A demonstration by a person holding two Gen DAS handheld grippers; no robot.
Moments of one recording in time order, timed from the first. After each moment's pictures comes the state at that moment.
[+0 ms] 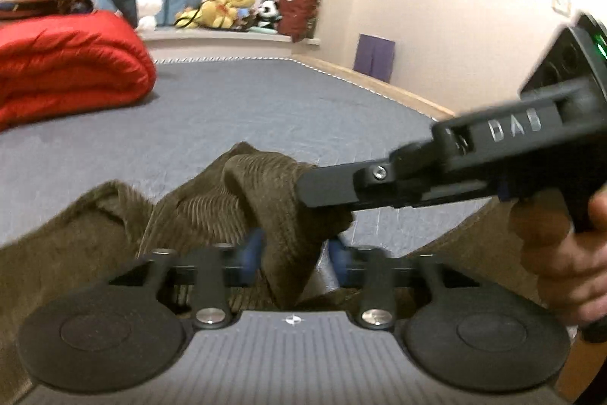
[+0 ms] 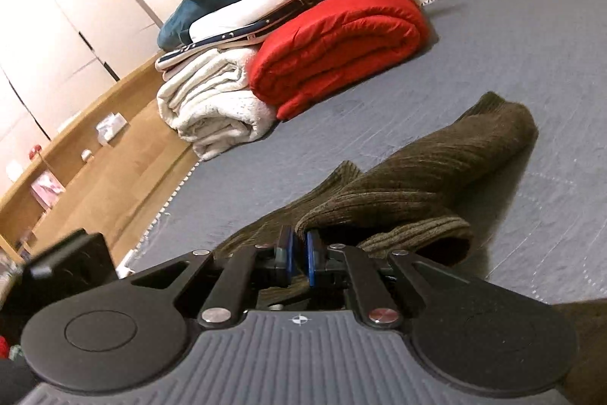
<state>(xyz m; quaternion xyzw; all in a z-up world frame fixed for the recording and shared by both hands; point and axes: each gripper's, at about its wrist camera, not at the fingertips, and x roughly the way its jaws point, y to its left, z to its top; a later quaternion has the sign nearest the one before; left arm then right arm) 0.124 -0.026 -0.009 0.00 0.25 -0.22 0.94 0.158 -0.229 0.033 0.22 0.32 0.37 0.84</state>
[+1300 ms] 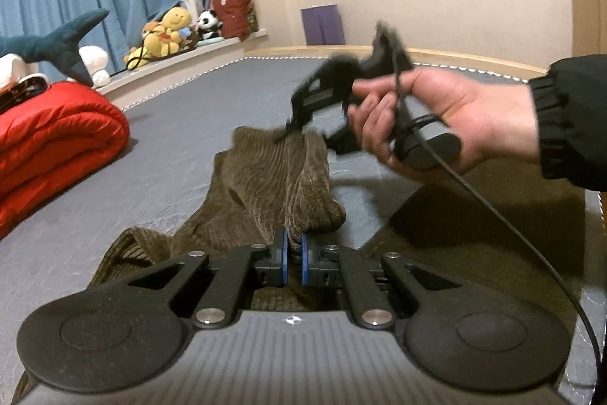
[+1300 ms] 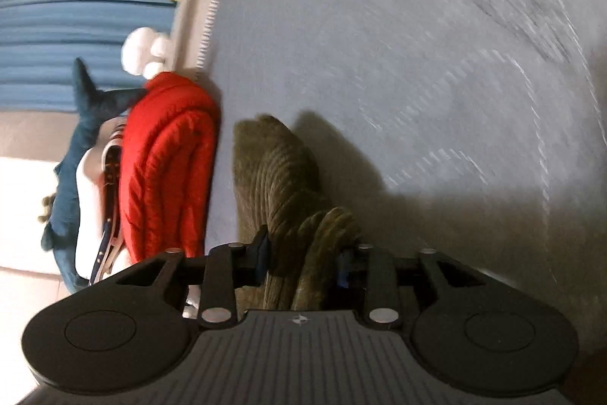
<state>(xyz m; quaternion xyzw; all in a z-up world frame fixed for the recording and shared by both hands) 0.109 -0.017 -0.010 0.16 0.22 -0.26 0.93 0.277 -0.294 -0.073 0.54 0.35 0.10 0.76</state>
